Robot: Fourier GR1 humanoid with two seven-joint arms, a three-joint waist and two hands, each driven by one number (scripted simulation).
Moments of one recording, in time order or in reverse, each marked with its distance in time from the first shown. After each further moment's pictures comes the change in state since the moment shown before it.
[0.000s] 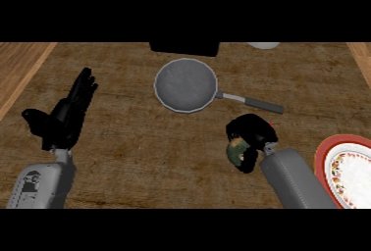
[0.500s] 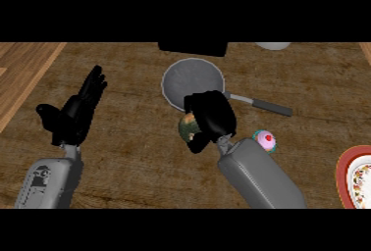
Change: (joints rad) left arm -0.034 -0.017 -0.027 0.027 -0.007 -0.008 0.007; right arm -0.178 0.118 0.223 -0.199 -0.068 -0.229 0.478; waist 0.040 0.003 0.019
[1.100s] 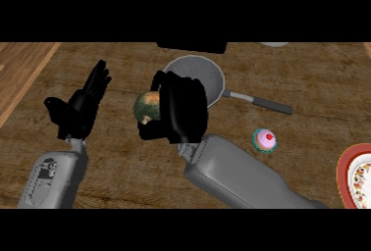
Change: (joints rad) left arm -0.049 -0.012 -0.003 0.039 -0.018 0.019 -0.010; right arm -0.261 0.010 0.211 -0.058 -0.152 -0.396 0.573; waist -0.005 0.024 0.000
